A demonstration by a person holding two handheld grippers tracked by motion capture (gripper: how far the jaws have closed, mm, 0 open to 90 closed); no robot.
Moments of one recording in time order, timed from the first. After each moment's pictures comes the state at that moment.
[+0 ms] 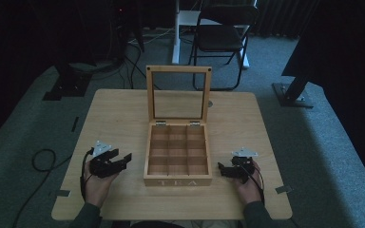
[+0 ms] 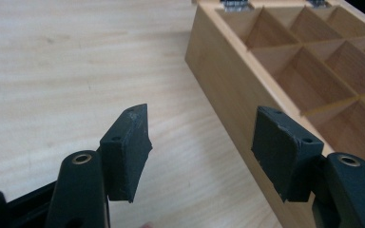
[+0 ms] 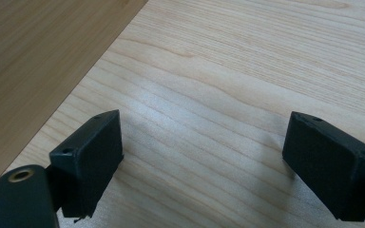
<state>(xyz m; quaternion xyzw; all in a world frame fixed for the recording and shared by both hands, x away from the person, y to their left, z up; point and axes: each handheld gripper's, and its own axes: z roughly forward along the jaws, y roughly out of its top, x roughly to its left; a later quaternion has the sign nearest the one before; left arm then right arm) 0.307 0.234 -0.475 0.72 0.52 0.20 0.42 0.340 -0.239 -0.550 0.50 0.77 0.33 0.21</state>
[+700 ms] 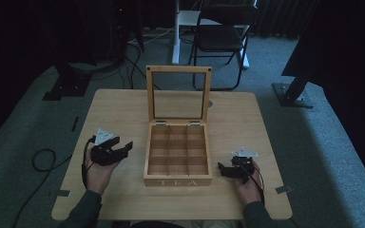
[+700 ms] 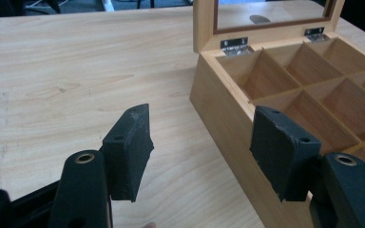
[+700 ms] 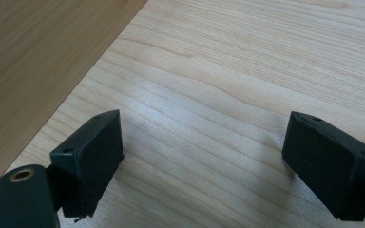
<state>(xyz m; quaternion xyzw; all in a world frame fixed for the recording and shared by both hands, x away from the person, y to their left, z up) 0.331 0.229 -0.452 0.72 0.50 0.22 0.43 0.339 -0.239 -0.550 0.50 0.77 0.33 0.21</state>
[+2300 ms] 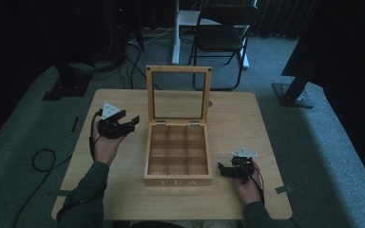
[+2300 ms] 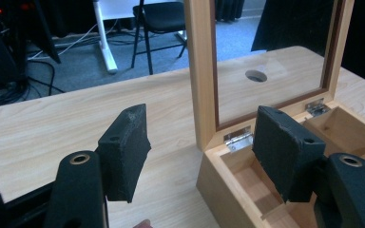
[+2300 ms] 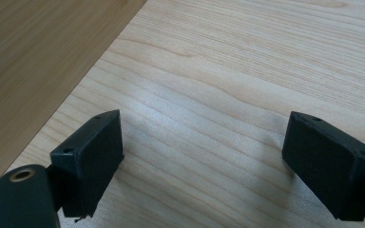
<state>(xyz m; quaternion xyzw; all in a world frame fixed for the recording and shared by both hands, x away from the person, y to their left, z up) 0.395 0.212 -0.411 0.71 0.45 0.26 0.46 0.339 -0.239 -0.550 0.50 0.77 0.33 0.21</state>
